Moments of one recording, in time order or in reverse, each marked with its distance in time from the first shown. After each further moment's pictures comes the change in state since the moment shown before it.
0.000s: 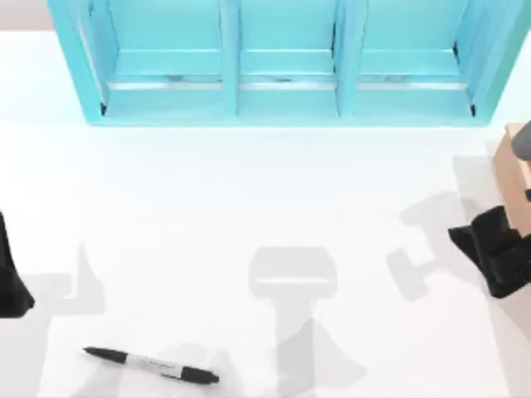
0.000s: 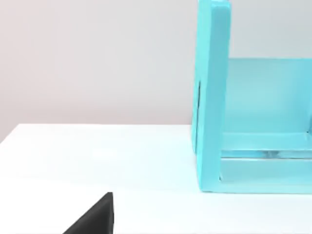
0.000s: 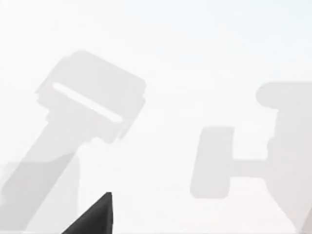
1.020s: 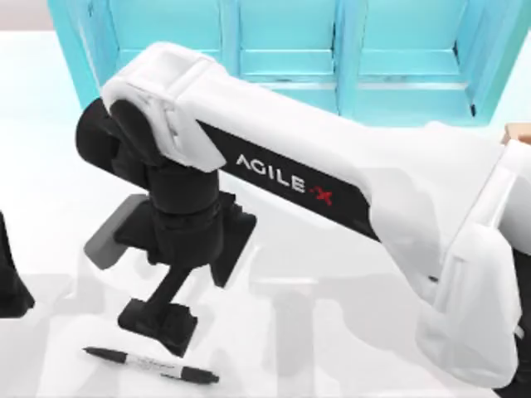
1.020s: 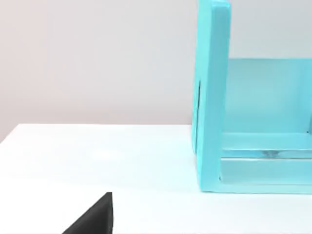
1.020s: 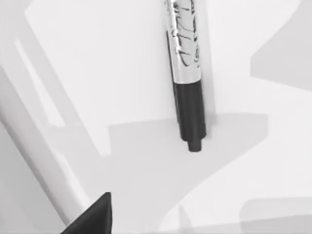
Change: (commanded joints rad) left arm 0.000 0.000 0.000 0.000 0.000 0.000; right arm 0.552 1.579 1.642 -0.962 -0.052 -0.212
